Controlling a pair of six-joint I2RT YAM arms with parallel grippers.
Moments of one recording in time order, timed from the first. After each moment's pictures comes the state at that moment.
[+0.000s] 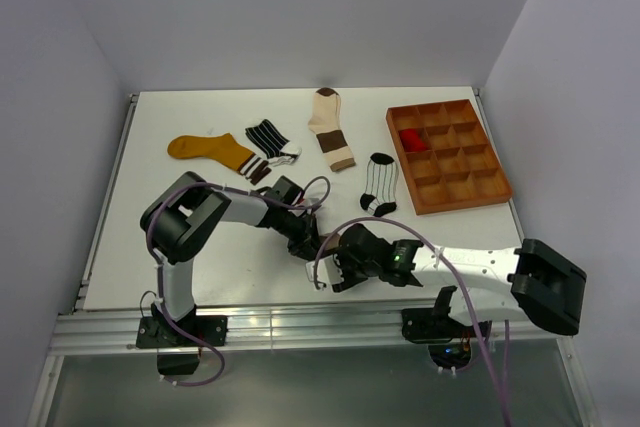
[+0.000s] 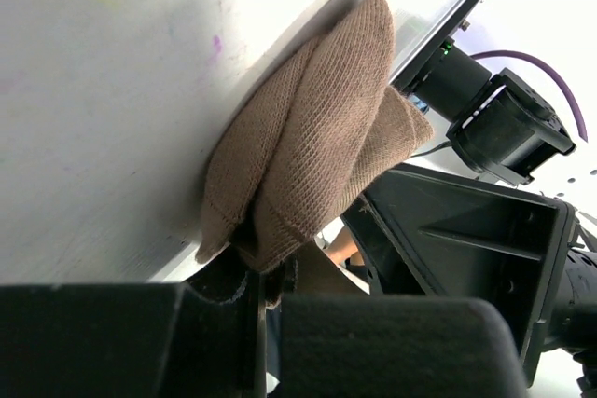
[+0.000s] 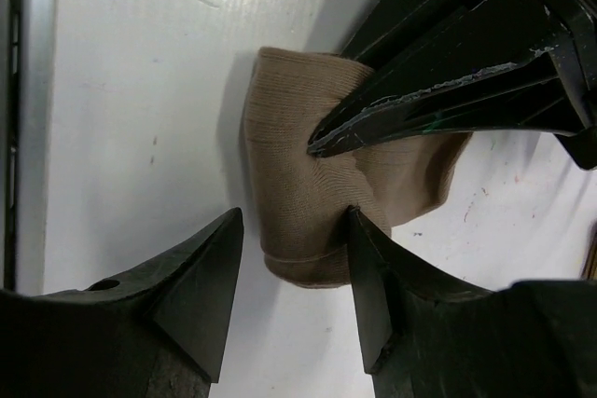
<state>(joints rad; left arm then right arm) -0.70 1.95 0.91 -0.09 0.91 -0.91 1.06 1.18 0.48 -0.20 -0.09 -0.84</state>
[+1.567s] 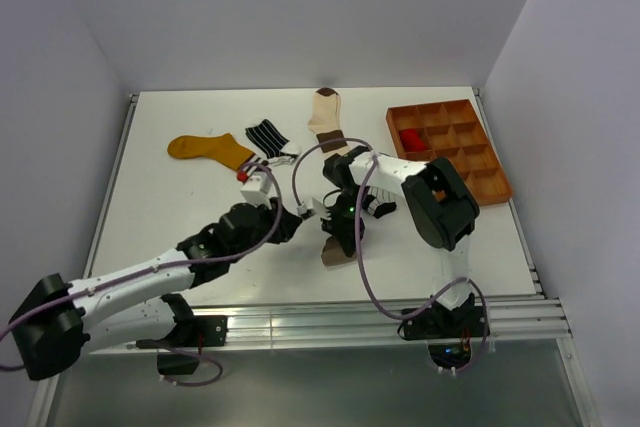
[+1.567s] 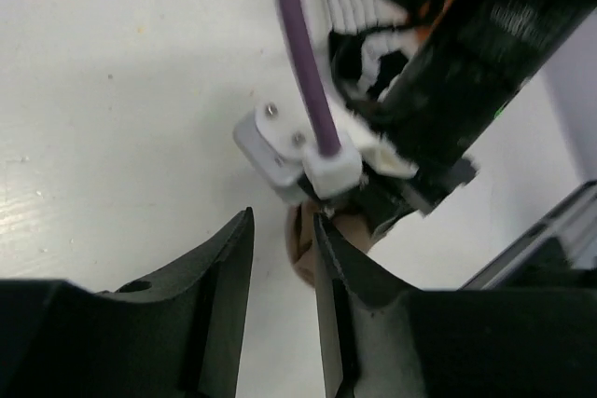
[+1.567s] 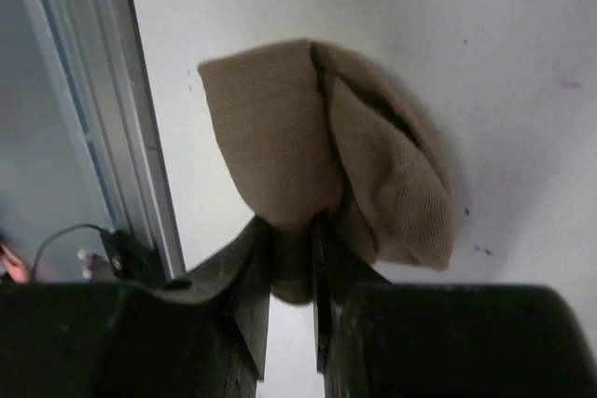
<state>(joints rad) -0.89 0.99 0.50 0.14 -0.20 -0.71 0.63 1.97 1.32 -1.16 -0.58 -0.97</state>
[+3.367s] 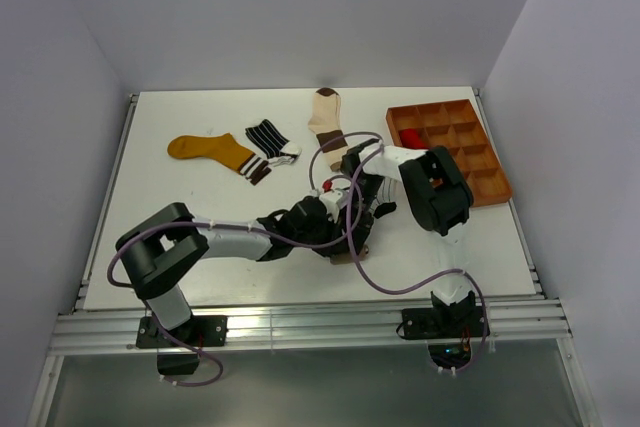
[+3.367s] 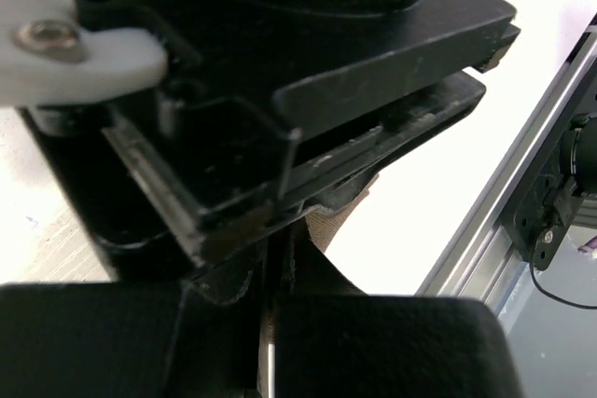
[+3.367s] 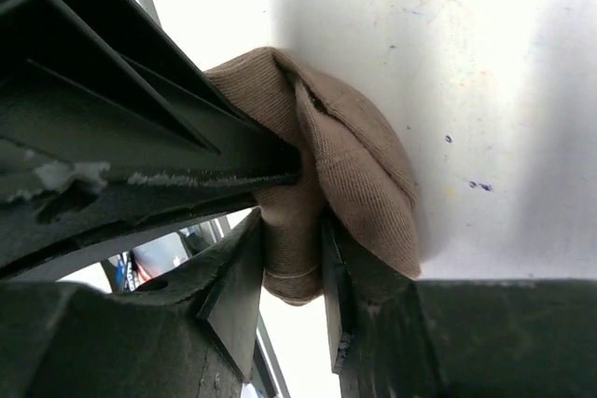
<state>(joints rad) -1.01 1.71 0.79 0.29 0.16 -0.54 0.50 2.11 1.38 -1.29 -0.69 -0.88</state>
